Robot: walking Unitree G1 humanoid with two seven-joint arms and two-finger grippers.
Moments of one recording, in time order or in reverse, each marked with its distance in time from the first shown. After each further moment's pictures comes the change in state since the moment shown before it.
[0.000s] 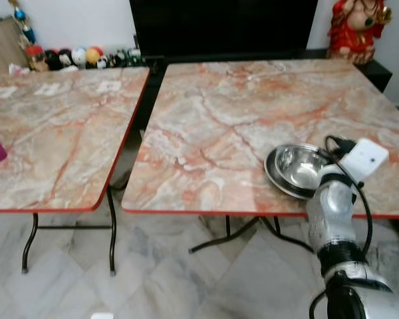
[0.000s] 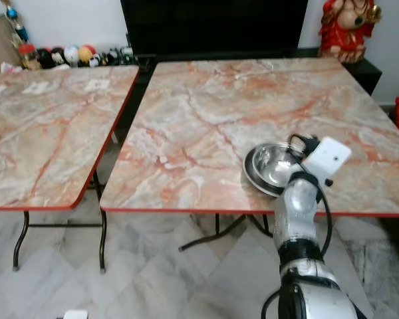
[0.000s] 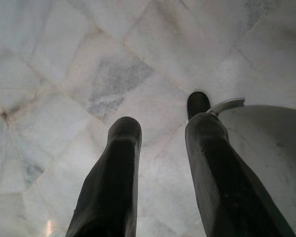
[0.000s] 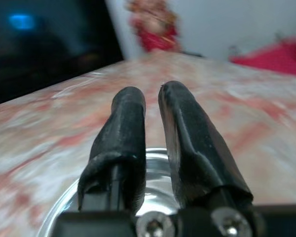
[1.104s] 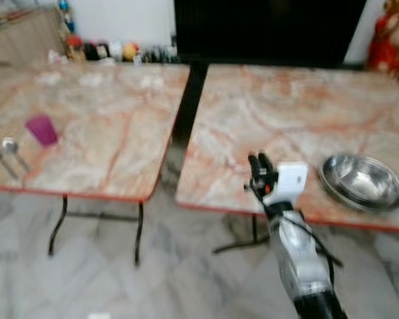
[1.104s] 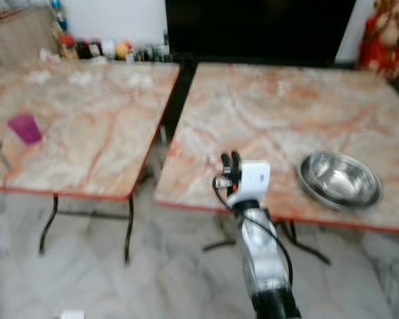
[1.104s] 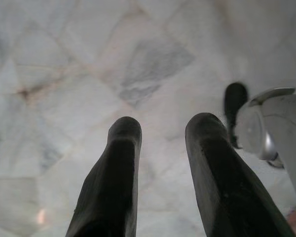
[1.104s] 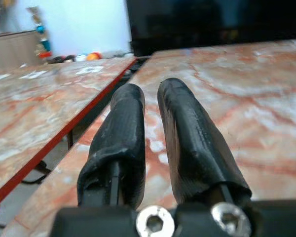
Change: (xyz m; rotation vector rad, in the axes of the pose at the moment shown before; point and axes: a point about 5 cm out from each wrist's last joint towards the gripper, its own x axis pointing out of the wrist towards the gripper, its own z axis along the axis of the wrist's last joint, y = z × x) left arm -0.001 0.001 -0.003 -0.013 0.009 0.000; right arm -0.069 0.064 -0.016 0.025 0.103 0.492
